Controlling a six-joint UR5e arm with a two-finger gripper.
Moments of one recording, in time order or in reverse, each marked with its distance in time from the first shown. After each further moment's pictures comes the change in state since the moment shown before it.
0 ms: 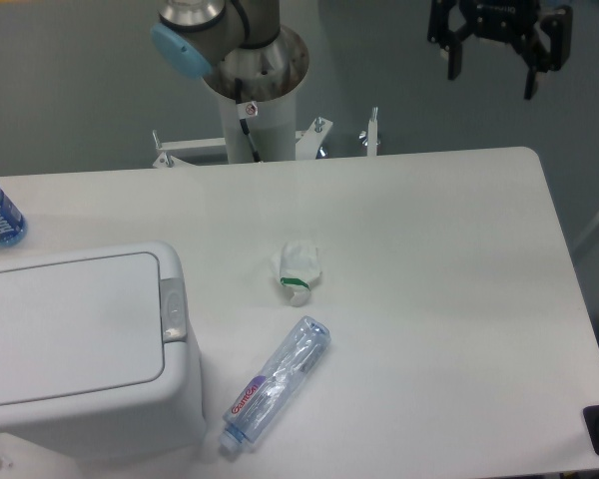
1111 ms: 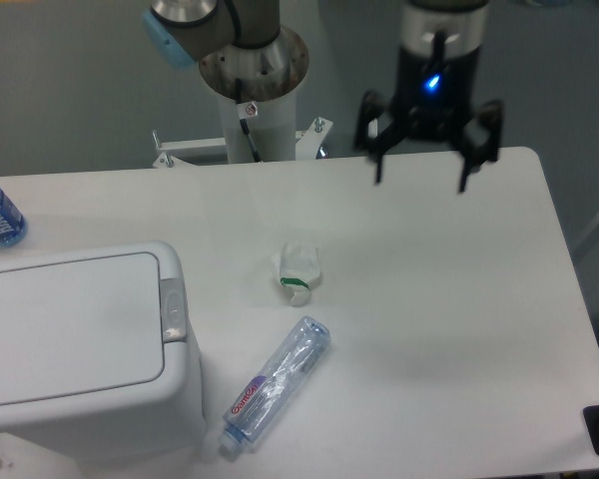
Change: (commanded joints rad) arm -0.340 -0.170 -0.005 0.222 -0.145 -1.007
